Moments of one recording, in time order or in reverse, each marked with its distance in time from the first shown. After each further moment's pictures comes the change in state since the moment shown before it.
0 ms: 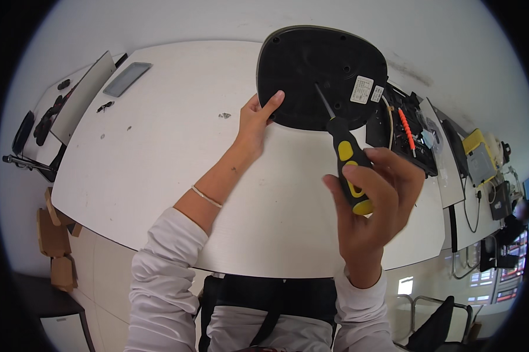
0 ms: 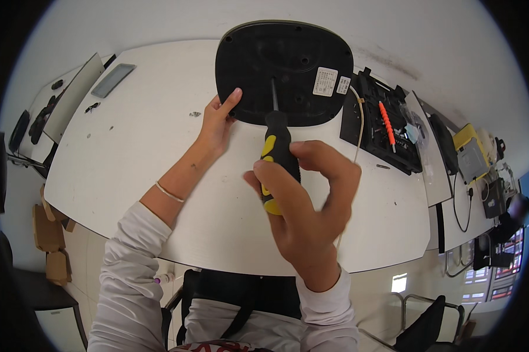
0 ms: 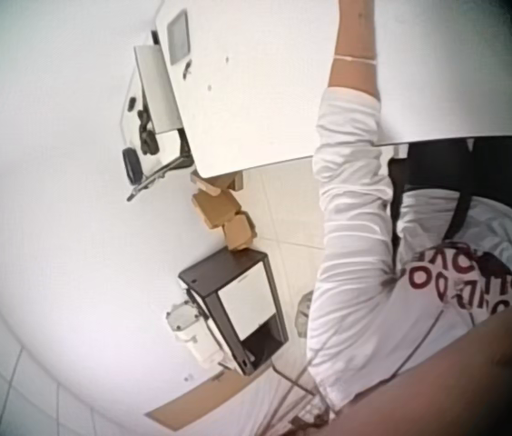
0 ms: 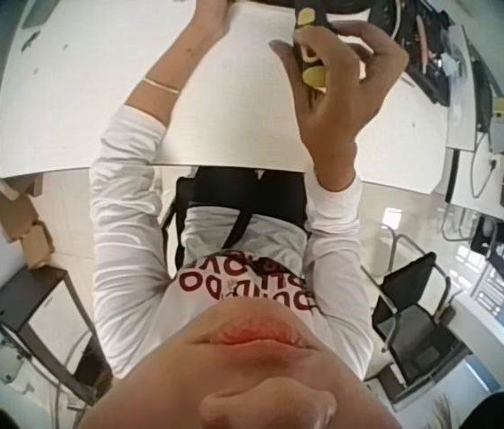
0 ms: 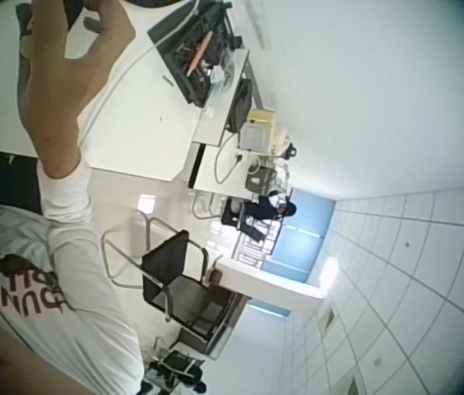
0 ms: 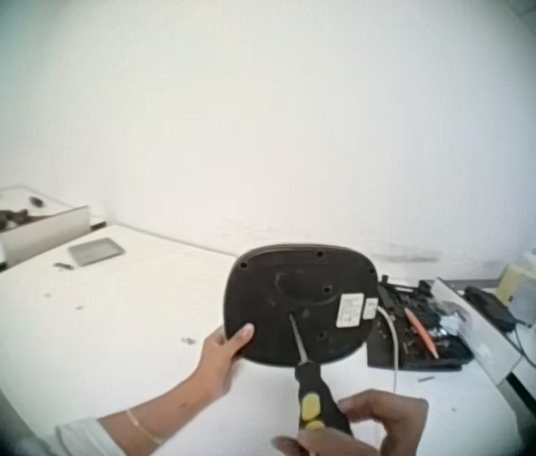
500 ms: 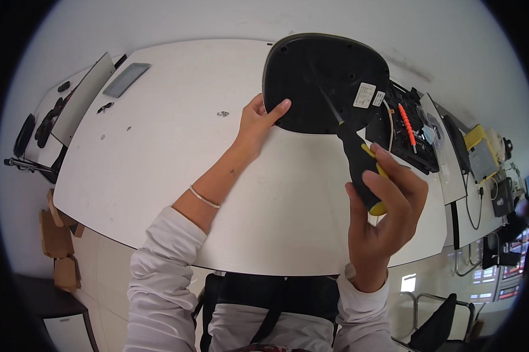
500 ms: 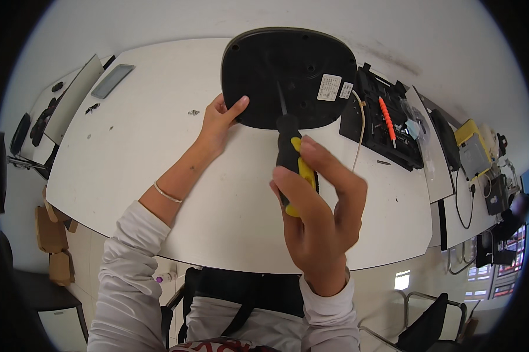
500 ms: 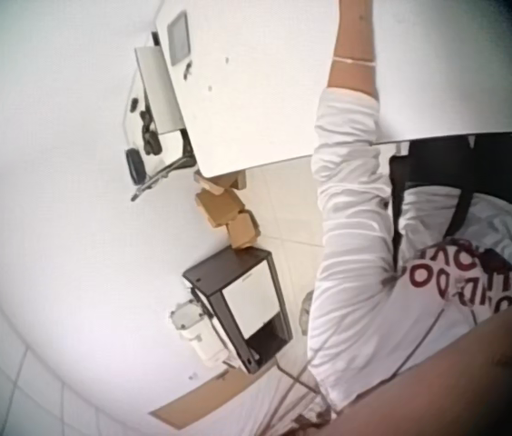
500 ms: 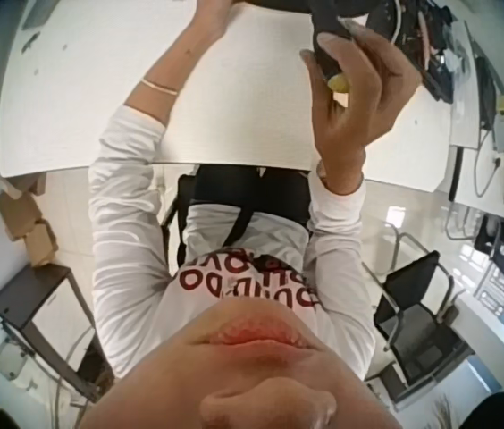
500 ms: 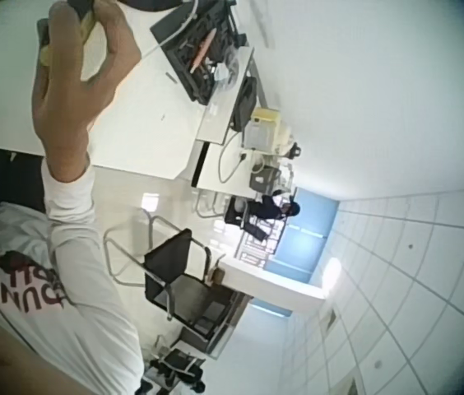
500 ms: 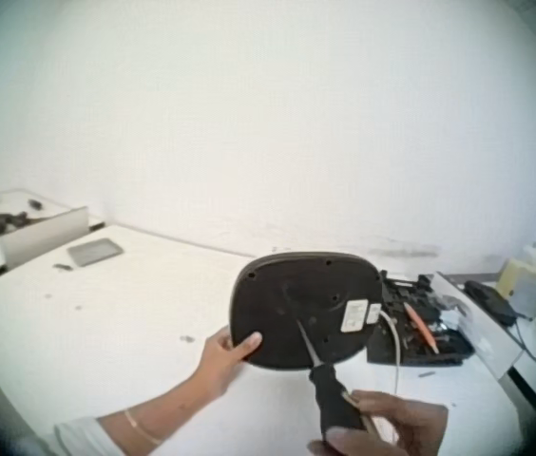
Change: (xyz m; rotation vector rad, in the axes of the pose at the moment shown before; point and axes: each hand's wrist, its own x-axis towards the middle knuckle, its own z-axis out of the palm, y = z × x) left_hand -0.009 0.000 0.000 0.123 -0.086 0.008; right_hand -0.012 0.008 -0.004 0.067 0.114 0.008
